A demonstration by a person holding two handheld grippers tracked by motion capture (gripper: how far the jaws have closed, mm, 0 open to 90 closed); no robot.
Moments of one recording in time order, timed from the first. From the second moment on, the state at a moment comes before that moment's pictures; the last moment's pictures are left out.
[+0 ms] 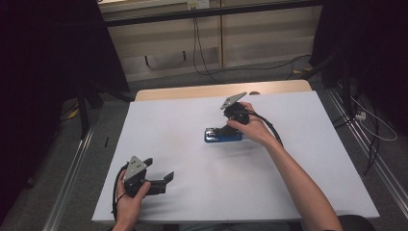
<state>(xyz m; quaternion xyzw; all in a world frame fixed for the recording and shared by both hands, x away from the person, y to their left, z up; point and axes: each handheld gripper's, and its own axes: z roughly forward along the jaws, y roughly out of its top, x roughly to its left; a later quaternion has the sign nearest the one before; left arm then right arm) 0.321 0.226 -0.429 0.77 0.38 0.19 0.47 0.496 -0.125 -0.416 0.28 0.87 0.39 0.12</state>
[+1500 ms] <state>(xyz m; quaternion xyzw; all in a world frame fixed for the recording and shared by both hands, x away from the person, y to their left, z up) 0.327 0.229 -0.429 0.76 0.39 0.20 0.47 0.441 -0.199 -0.415 0.41 0.76 0.45 0.23</state>
